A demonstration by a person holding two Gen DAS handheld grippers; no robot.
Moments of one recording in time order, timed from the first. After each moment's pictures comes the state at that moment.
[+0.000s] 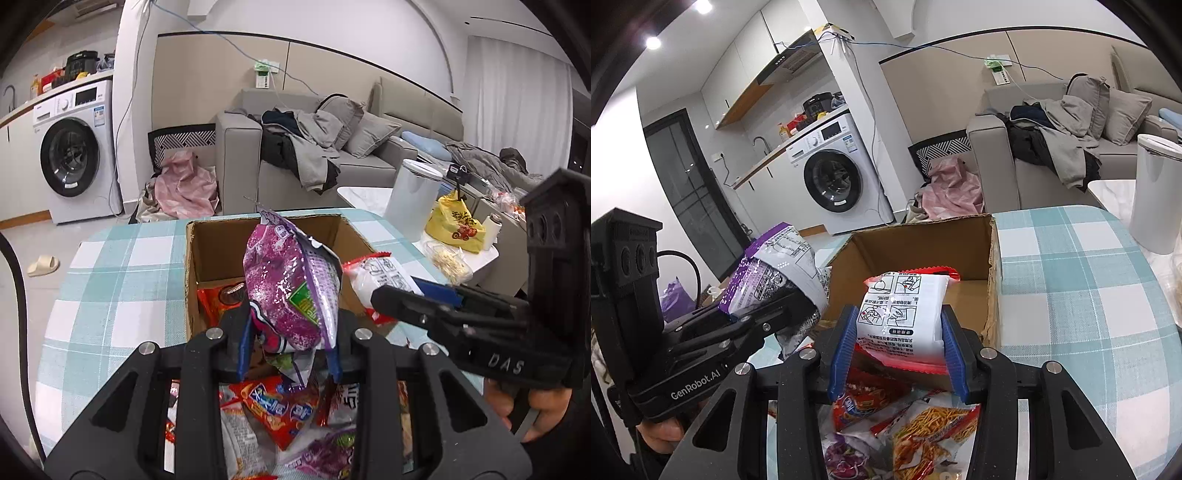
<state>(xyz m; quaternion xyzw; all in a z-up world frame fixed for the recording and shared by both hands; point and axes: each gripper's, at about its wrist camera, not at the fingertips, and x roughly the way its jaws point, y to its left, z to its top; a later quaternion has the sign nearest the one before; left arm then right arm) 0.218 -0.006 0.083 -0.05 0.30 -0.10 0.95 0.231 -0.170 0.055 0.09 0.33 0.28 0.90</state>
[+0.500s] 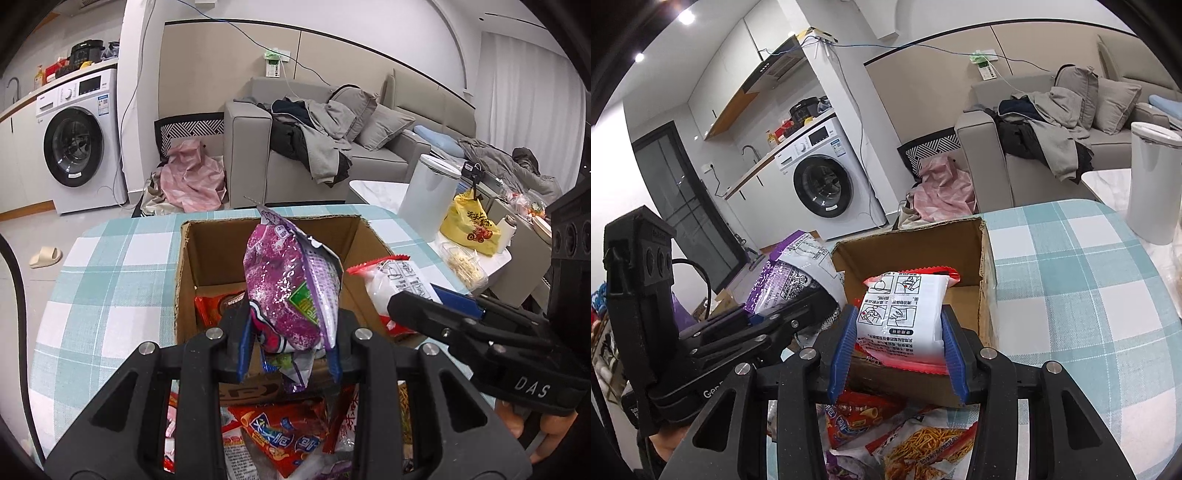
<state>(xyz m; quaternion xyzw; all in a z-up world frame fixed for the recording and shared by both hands) 0.273 -0.008 0.063 -0.05 0.32 -0.08 0.94 0.255 -0.173 0.048 0.12 0.34 0.26 0.90</state>
